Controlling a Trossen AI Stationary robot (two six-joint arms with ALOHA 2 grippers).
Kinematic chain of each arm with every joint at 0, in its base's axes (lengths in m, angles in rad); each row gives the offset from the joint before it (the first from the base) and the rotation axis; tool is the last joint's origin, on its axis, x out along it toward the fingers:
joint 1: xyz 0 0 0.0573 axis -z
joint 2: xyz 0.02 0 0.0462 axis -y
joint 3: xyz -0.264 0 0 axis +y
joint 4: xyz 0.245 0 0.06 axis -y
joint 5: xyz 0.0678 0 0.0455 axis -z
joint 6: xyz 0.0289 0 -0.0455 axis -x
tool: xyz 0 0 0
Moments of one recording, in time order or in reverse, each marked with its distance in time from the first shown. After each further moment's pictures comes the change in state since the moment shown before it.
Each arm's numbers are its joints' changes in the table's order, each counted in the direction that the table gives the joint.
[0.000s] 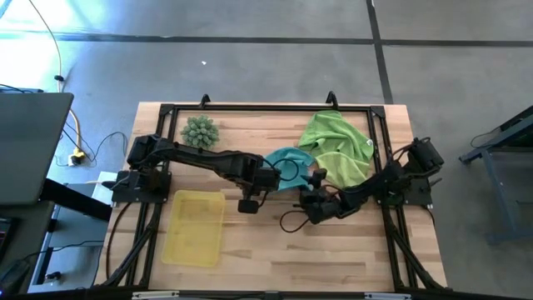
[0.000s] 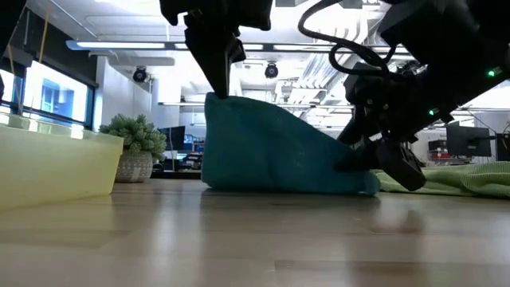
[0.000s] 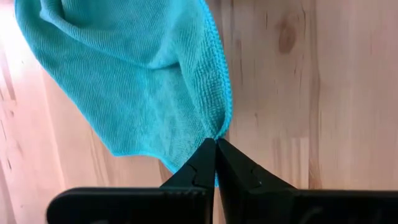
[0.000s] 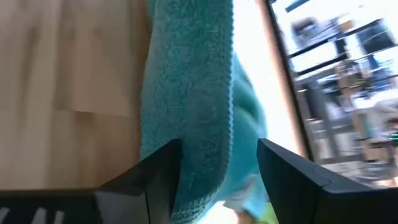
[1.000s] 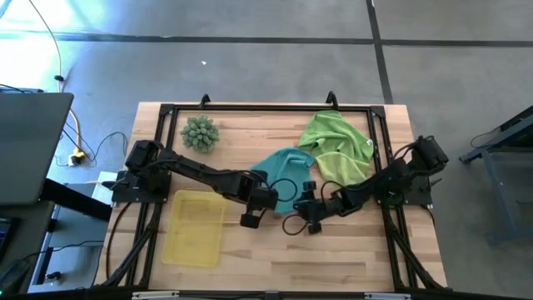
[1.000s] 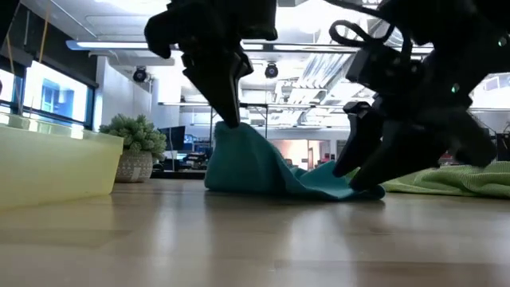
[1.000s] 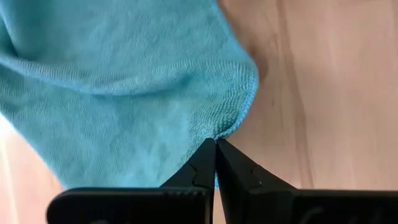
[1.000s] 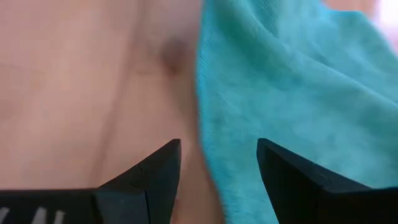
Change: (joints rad) left arm 0.107 -0.006 0.191 0.308 -0.062 0.000; right arm 0.001 0.045 0.000 0.072 -0.556 -0.077
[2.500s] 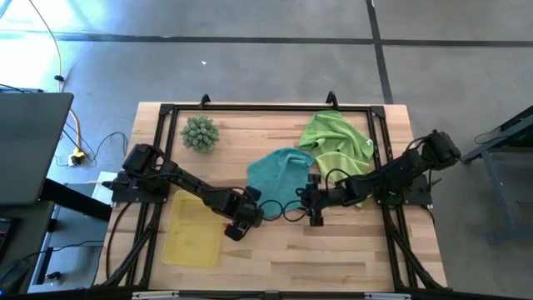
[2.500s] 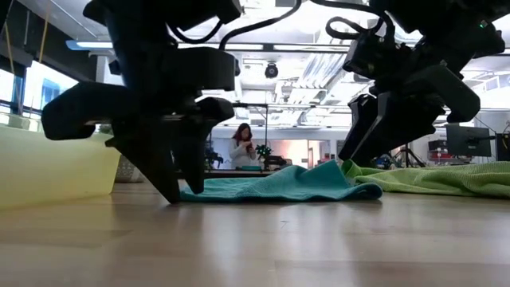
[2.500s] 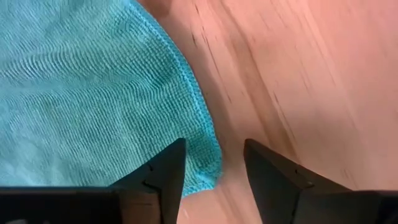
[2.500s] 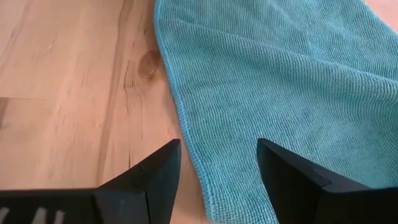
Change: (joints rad) left arm 0.096 0.000 0.334 0.332 0.019 -0.163; right arm 0.078 0.149 0.000 -0.147 -0.121 -0.130
